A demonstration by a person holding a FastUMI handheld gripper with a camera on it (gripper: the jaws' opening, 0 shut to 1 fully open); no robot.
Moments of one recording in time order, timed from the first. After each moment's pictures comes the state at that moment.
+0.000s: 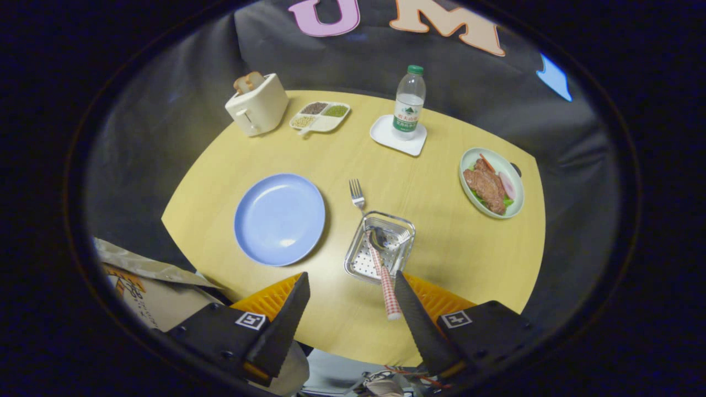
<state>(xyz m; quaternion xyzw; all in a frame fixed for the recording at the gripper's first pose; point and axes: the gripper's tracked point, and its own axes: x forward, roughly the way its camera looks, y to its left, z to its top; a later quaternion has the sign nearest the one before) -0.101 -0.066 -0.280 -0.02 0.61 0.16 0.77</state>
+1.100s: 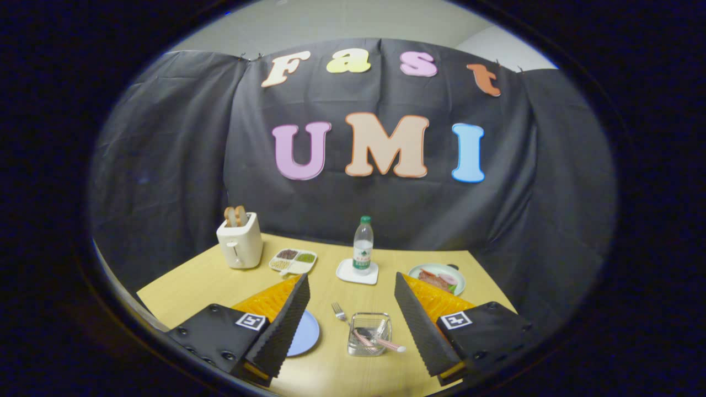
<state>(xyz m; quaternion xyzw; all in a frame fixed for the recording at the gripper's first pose) -0.061 -0.059 -0.138 0.01 0.19 -0.01 0.98</state>
